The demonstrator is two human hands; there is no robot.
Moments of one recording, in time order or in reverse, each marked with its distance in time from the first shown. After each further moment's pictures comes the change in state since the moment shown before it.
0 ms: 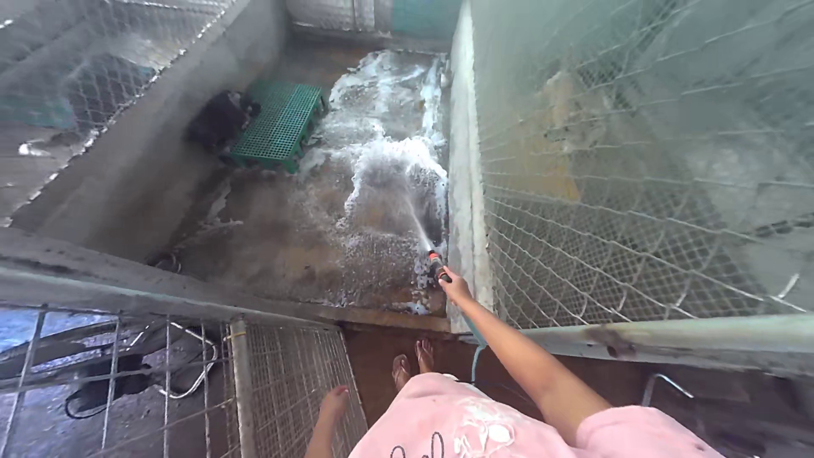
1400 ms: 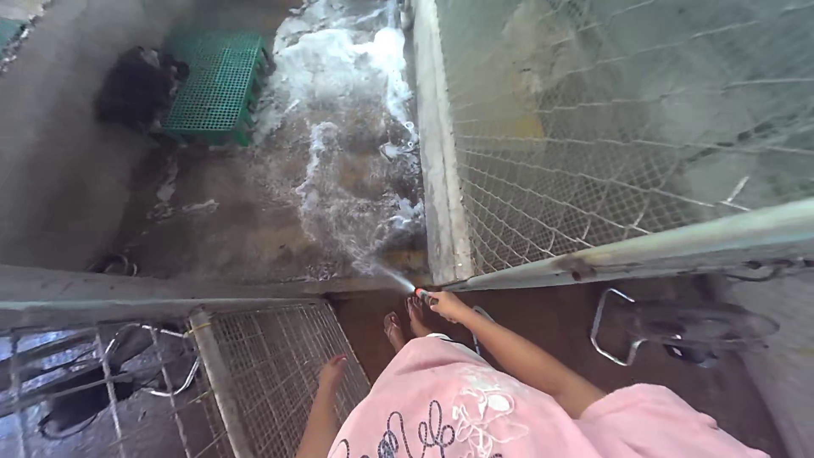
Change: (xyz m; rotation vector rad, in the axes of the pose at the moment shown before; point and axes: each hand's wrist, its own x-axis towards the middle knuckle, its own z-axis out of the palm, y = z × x) left_hand -0.017 -0.003 0.010 -0.032 -0.036 0.008; right_hand -0.100 0.094 0.043 -0.295 -0.423 0.203
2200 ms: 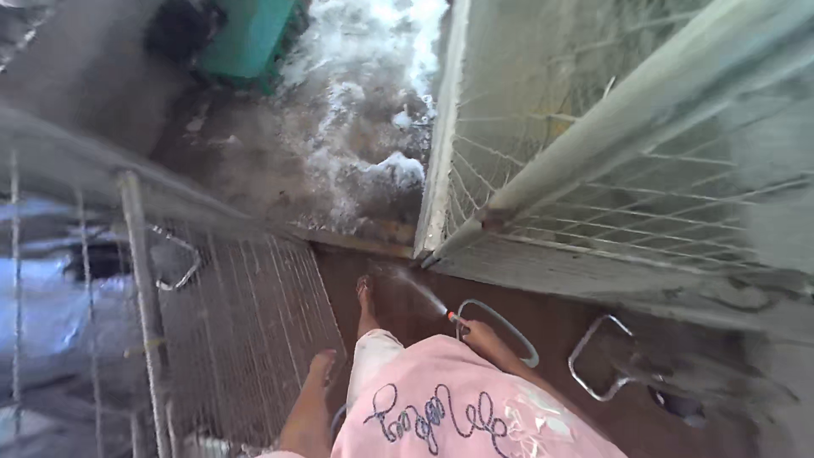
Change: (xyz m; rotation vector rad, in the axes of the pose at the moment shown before) left_hand -0.099 -0.100 0.242 -0.049 0.060 -0.232; right_hand -0.069 0.321 0.009 -0.271 -0.045 -0.032
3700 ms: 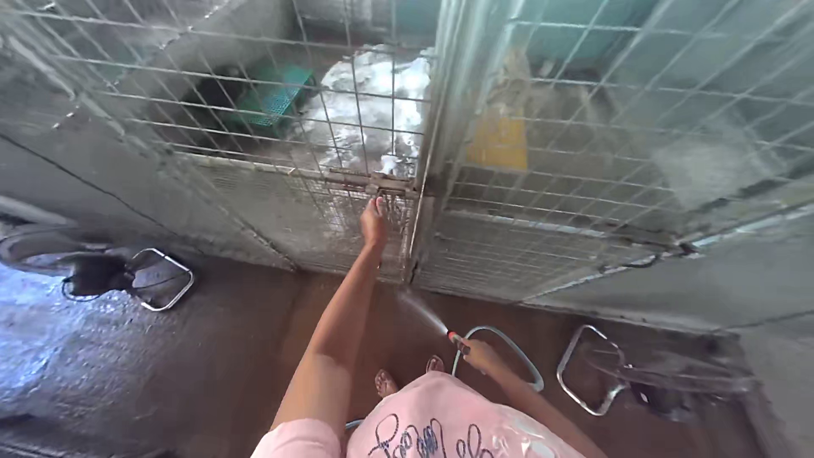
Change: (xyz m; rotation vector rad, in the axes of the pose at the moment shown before) left_hand -0.274 0.317 0.040 -0.260 0.425 1.049; right_hand -0.090 0.099 0.074 -0.009 0.072 0.024
